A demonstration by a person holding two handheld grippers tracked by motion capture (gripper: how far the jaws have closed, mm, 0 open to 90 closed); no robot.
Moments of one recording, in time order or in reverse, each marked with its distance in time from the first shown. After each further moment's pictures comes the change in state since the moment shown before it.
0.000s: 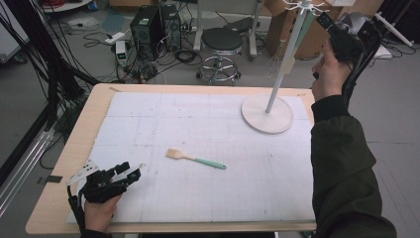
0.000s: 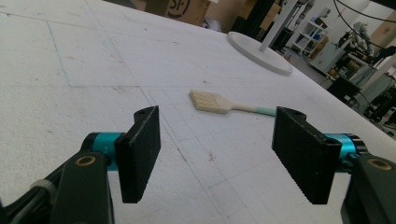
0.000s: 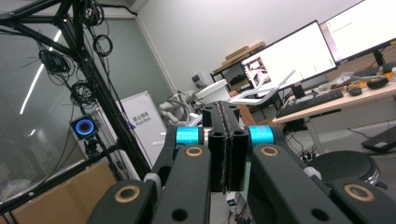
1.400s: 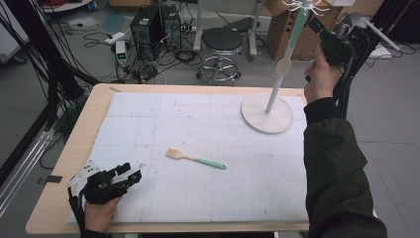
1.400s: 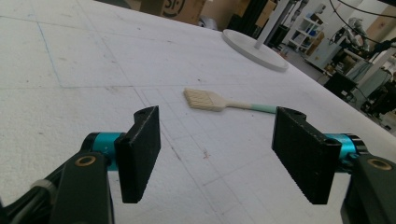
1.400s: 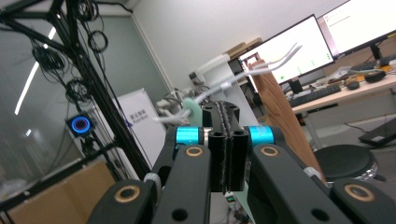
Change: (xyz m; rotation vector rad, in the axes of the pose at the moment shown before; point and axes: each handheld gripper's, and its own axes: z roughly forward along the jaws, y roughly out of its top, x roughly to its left) left arm -0.003 -0.001 0.000 0.012 -0.015 0.022; right arm 0.002 -0.018 0.006 0.012 -0.014 -0.004
